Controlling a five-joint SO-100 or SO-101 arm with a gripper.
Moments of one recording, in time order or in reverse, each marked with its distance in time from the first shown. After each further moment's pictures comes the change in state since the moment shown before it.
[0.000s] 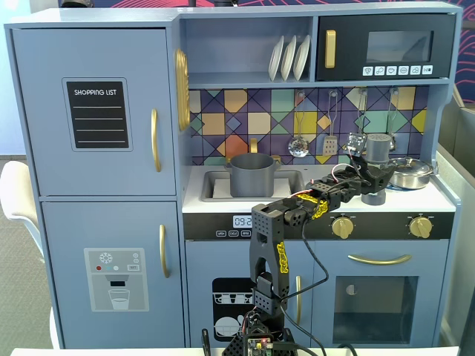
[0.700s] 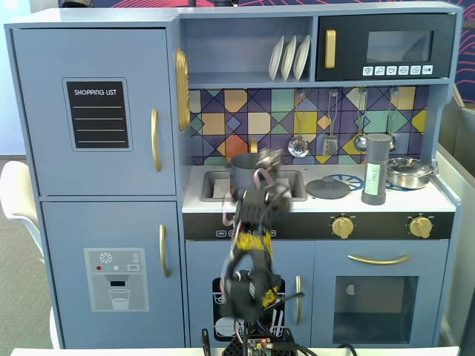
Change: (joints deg) arm -34.4 72.6 28.6 82.3 0.0
